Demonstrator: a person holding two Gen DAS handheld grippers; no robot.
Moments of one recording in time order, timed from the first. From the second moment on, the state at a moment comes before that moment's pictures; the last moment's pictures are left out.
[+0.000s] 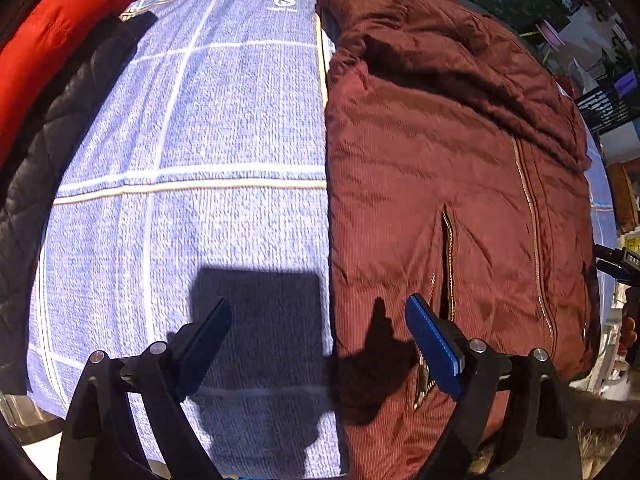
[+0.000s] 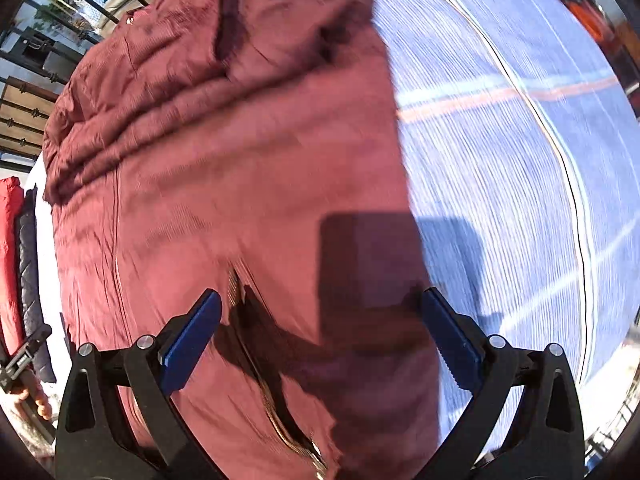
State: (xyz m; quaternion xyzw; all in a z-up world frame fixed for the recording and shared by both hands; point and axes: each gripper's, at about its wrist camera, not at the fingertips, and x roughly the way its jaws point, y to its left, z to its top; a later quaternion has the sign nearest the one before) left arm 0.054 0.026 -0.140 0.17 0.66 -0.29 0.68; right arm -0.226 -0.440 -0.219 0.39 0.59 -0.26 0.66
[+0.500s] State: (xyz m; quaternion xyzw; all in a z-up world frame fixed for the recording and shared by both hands) left arm -0.021 0.062 -0.184 0.13 0.72 -0.33 0.60; right arm -0.344 -0.381 -0.240 0.49 0.57 -0.21 0.62
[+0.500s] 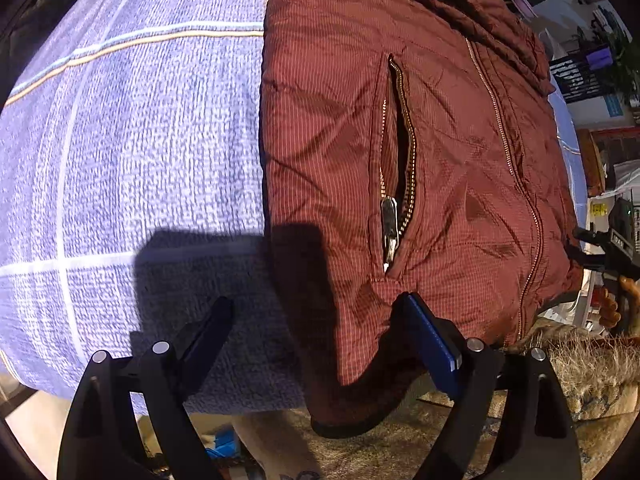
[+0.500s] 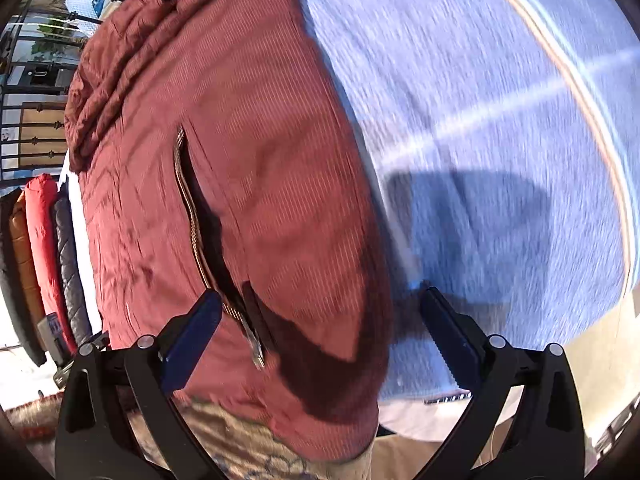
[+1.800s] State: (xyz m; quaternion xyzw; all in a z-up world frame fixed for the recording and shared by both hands) left arm -0.017 -0.011 -0.113 0.14 0.65 -0.42 0.62; right arm -0.295 -0.369 -0.168 0.48 0.56 -0.11 0.67
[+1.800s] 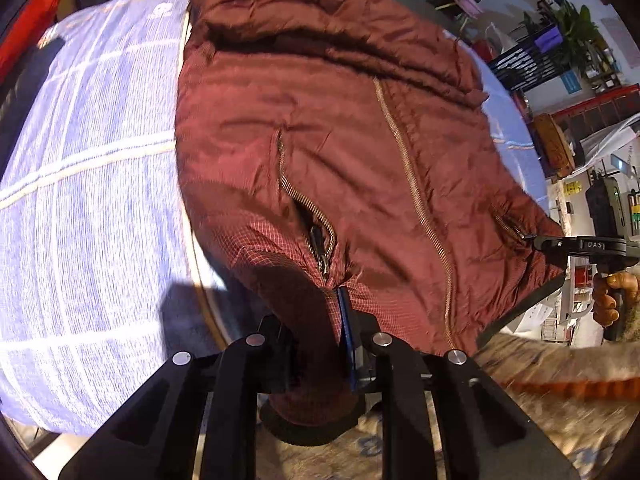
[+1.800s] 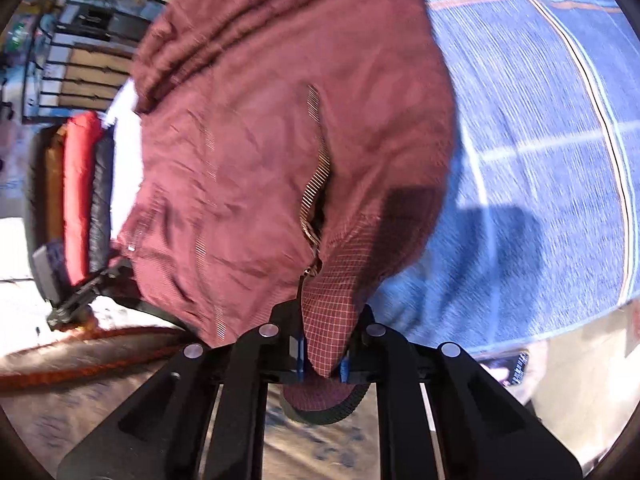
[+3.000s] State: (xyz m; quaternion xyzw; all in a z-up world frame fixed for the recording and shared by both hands) left arm 0.214 -0.207 -0.052 0.14 0.53 -0.37 0.75; right arm -0.114 -0.609 -0.116 0.59 0.34 -0.20 0.71
